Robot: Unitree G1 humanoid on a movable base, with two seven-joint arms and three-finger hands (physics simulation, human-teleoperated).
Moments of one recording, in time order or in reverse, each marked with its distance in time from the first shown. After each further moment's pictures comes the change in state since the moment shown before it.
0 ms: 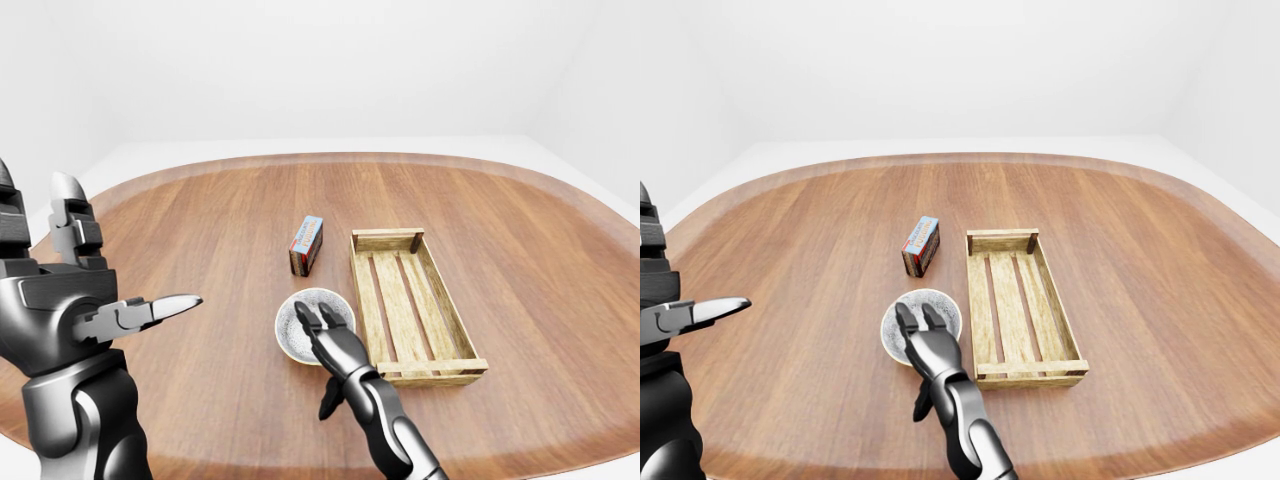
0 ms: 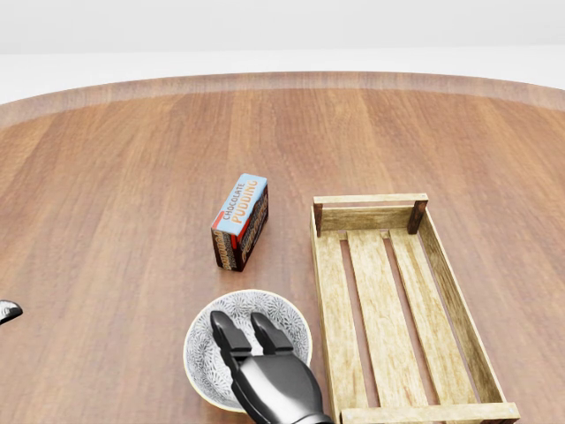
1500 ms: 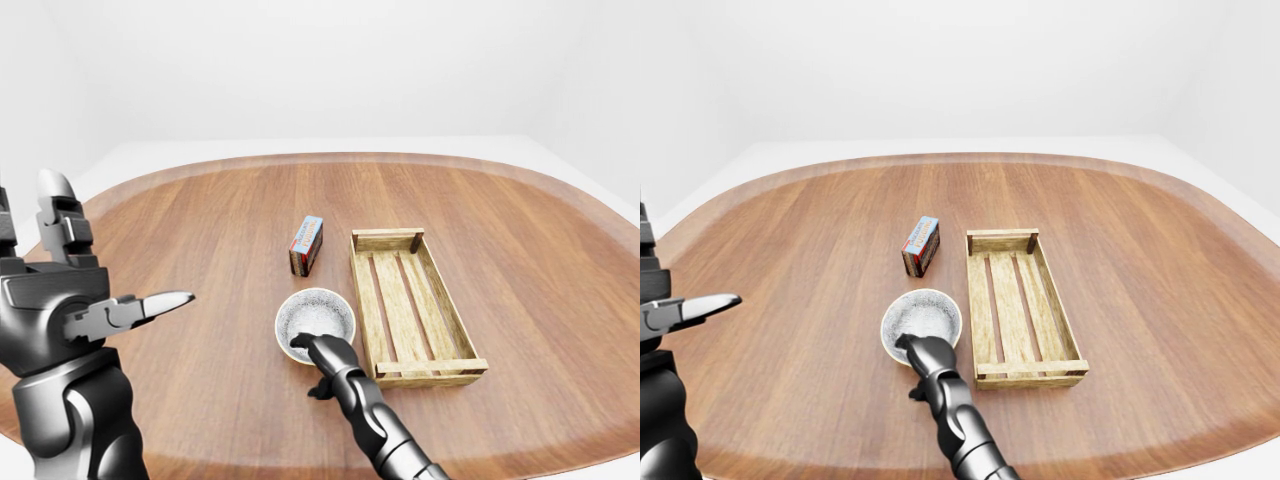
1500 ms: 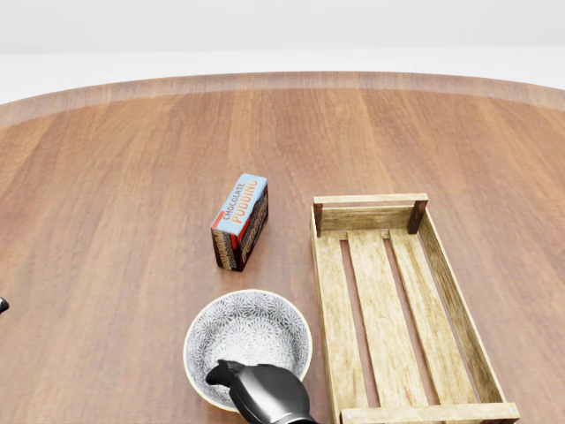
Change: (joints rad) left arm -0.013 0.015 0.019 0.002 -0.021 0.000 0.016; right arm -0.166 0.086 -0.078 0.434 0.035 0.000 -0.120
